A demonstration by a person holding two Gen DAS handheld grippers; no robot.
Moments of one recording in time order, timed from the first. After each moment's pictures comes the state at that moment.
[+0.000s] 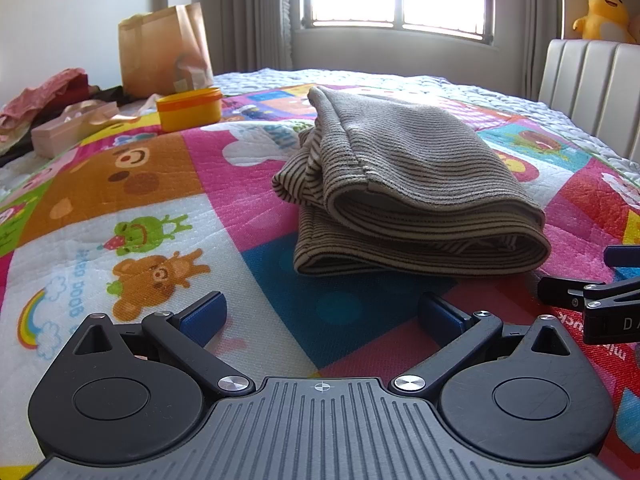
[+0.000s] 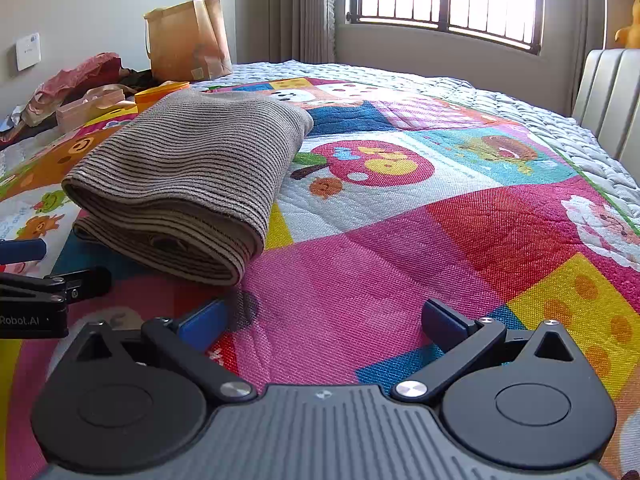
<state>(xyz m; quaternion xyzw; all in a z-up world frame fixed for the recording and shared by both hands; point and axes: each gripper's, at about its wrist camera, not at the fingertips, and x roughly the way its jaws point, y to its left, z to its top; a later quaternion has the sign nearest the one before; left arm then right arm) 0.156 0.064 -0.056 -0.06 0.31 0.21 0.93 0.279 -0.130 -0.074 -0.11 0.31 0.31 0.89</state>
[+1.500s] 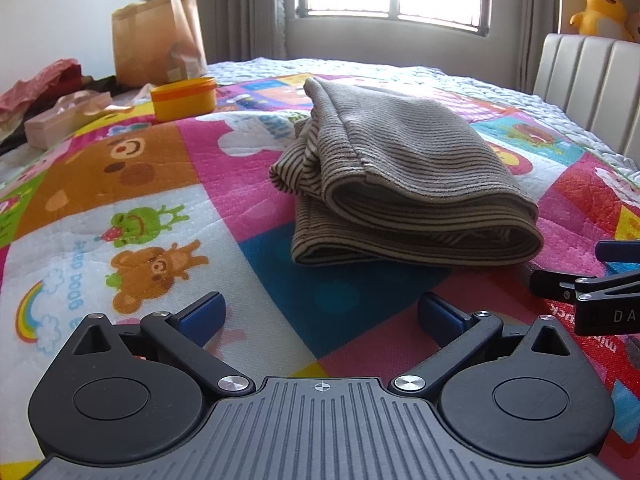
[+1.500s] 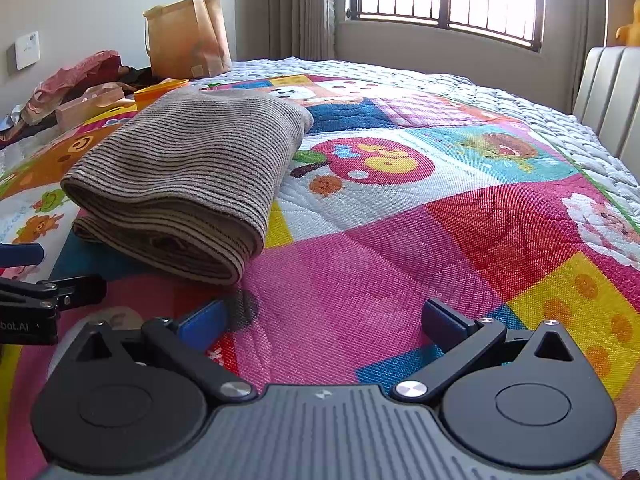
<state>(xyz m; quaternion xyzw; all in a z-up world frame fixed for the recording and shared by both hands) 0.152 0.067 -0.054 -0.07 0.32 0.20 0.92 0.281 -0.130 -0.073 -0.11 0.31 0.31 0.89</state>
